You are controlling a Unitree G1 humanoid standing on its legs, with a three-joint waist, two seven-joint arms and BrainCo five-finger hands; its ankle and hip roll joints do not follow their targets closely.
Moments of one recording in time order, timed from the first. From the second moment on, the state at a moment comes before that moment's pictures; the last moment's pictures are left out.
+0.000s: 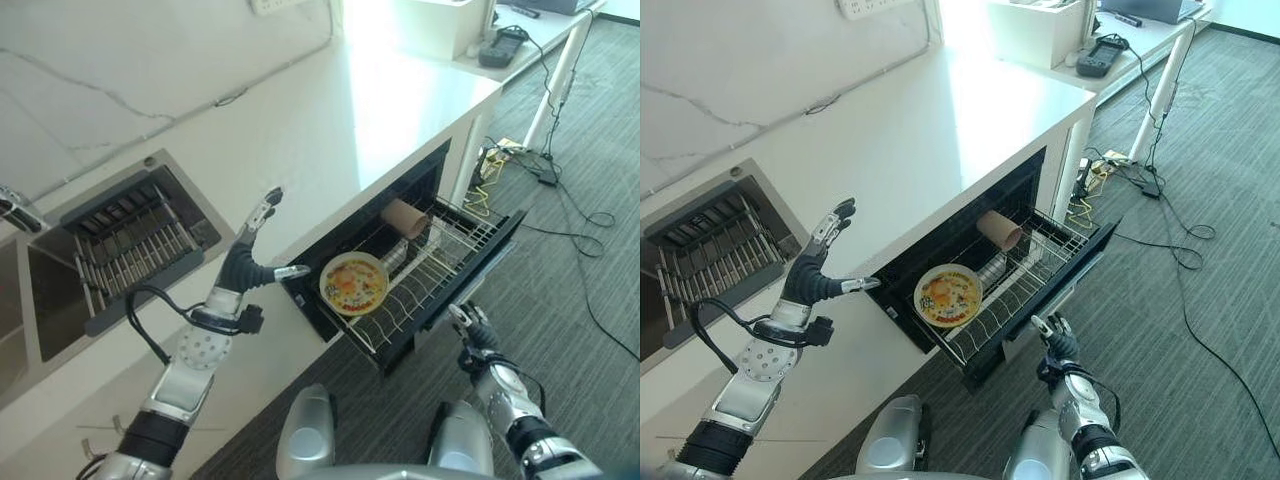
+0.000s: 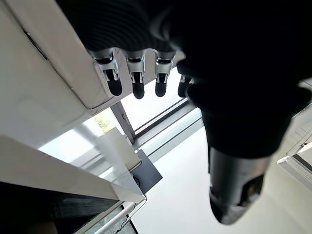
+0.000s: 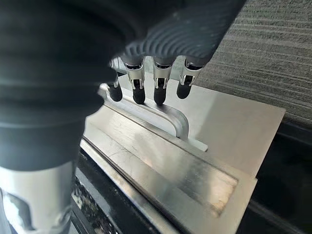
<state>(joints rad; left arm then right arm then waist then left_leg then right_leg) -0.06 0.54 -0.18 -0.02 0.02 -0.49 0.14 -0.26 -0.26 0.19 0.89 0.76 -0.24 0.00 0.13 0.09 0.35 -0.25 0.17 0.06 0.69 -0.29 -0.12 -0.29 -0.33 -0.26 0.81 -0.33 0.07</state>
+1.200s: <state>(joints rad) -0.18 0.69 -0.20 -0.04 0.01 -0.44 0.09 -0.63 -0.43 0.26 1.02 0.67 -0.09 -0.07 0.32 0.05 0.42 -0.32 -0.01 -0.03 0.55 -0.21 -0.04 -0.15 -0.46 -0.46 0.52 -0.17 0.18</state>
